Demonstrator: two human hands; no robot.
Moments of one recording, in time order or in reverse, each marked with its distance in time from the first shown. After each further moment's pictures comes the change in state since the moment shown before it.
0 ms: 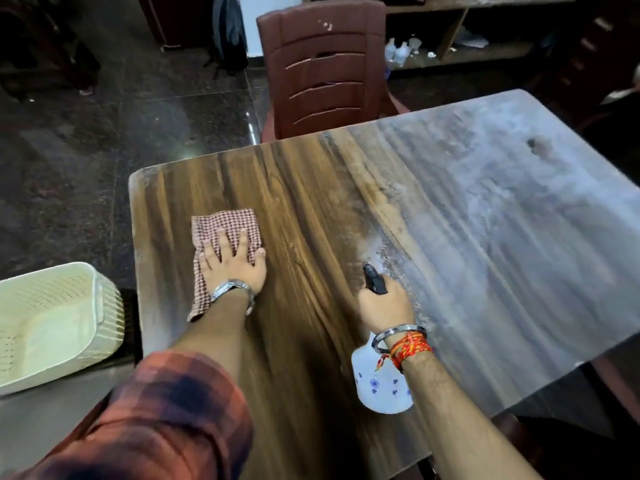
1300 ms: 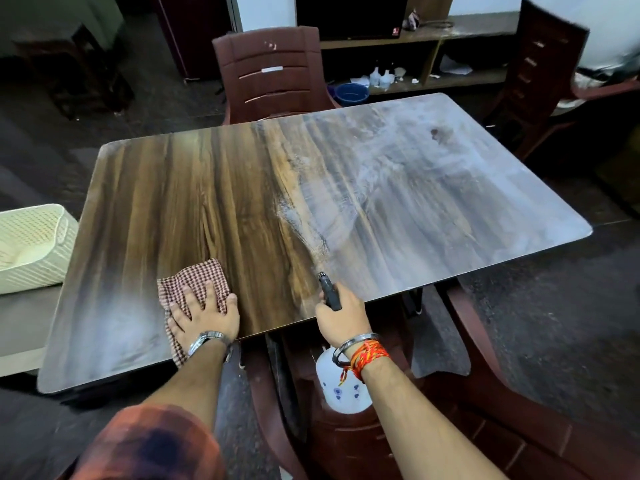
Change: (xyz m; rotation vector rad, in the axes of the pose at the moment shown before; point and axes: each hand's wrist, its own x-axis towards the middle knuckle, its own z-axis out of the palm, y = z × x) left_hand -0.337 0.121 0.113 -0.105 0.009 -0.341; right_hand -0.084 0.230 -0.204 0.107 -0.212 -0.285
